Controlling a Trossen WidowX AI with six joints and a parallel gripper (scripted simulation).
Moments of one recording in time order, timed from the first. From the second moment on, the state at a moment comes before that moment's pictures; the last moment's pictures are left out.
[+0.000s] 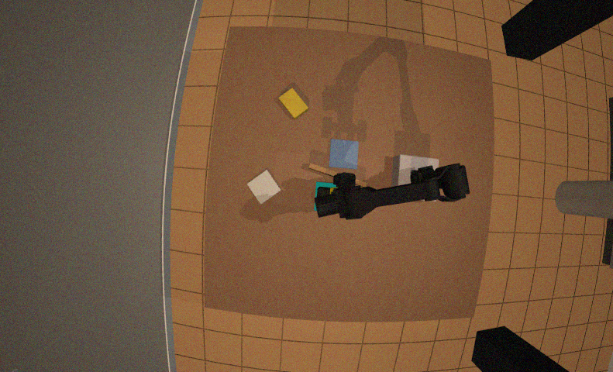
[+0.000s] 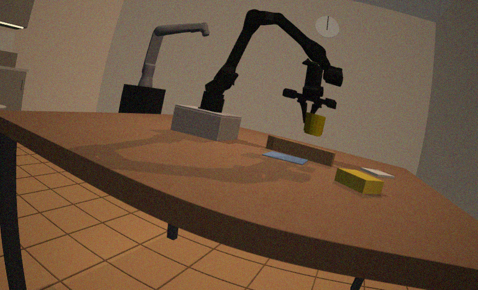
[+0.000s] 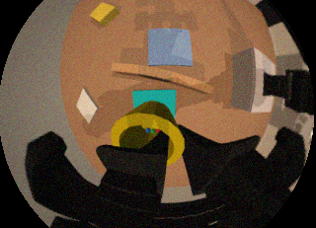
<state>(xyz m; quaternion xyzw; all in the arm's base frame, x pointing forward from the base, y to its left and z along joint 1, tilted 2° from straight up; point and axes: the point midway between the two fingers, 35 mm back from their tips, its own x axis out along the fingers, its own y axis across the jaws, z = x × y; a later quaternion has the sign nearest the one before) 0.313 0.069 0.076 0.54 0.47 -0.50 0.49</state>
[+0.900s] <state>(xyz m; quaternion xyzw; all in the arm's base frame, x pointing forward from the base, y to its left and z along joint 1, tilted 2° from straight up) 0.322 0.079 0.043 0.54 0.47 -0.50 0.49</state>
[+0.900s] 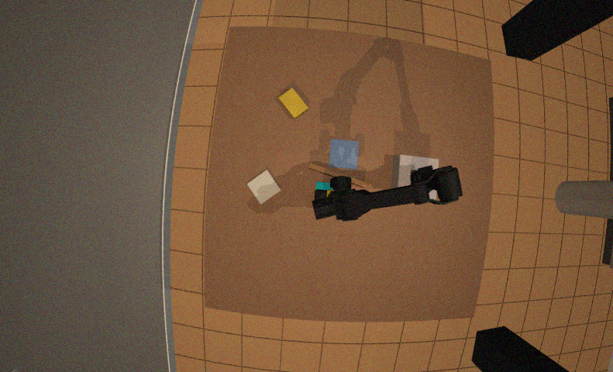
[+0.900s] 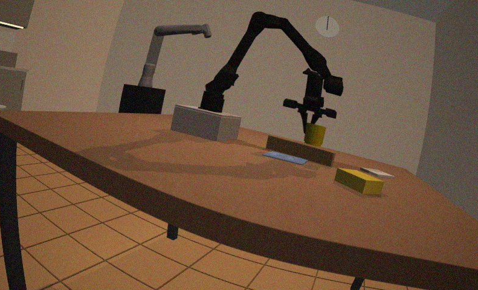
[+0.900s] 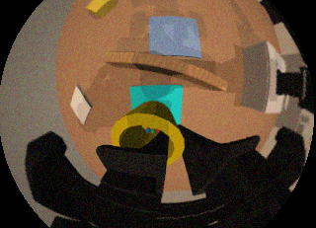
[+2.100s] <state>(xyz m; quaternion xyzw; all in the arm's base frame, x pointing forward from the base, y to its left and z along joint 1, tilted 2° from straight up) 0.321 0.079 0.012 0.54 0.47 -0.50 0.49</state>
